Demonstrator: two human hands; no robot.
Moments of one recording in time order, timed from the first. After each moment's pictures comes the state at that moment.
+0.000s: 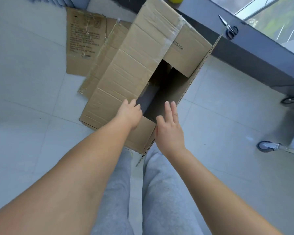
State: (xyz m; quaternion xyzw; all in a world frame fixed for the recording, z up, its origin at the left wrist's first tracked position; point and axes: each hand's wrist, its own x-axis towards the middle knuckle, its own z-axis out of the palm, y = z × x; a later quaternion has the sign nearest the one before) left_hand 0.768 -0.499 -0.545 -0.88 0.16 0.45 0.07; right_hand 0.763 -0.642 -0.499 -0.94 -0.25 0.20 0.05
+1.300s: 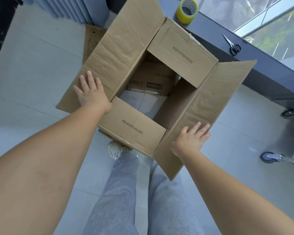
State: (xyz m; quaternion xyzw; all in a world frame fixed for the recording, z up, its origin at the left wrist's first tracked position) left_hand 0.754 -0.364 -0.518 -0.85 -0.30 0.43 -0.02; right_hand 0.763 -0.631 -0.494 -0.83 -0.03 0.45 -0.32
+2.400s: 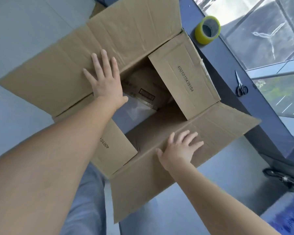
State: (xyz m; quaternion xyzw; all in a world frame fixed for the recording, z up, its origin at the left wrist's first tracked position) left_hand 0.851 -0.451 -0.579 -0.87 -0.40 0.29 -0.05; right_hand 0.884 -0.674 -0.539 -0.77 -0.28 0.41 -0.40
